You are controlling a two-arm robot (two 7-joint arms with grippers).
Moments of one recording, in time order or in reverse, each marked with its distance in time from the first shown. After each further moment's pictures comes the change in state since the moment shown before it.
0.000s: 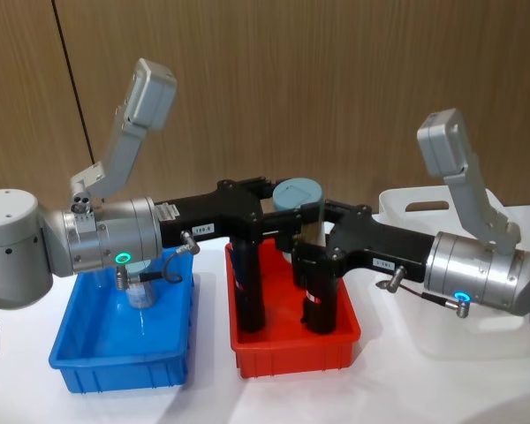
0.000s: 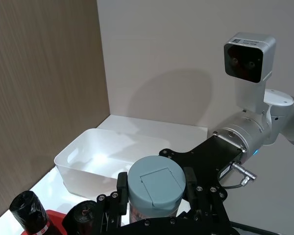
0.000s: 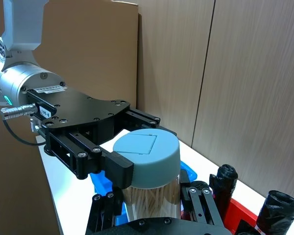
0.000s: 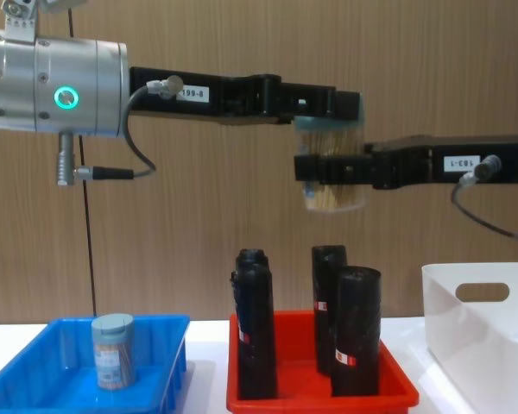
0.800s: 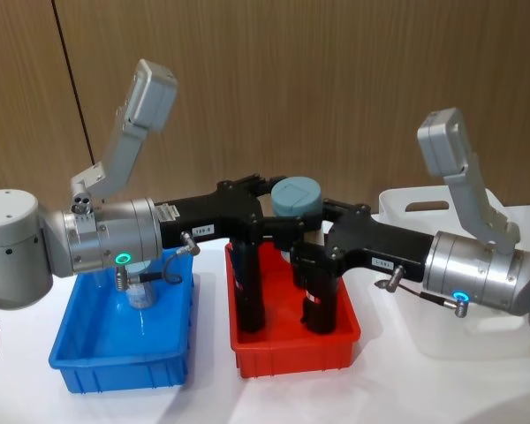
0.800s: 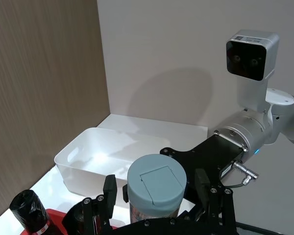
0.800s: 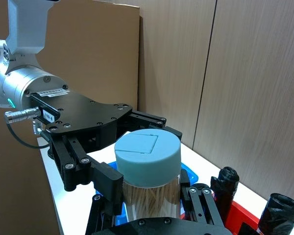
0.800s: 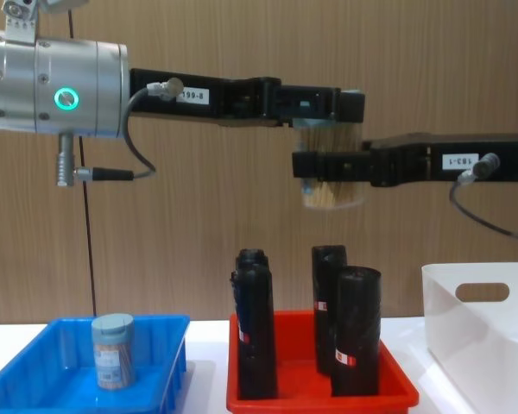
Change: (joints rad) left arm 0.000 0.000 0.000 0.000 0.002 0.001 0.000; right arm 0.003 0.007 -0.011 0.000 0.015 -0.008 -0.006
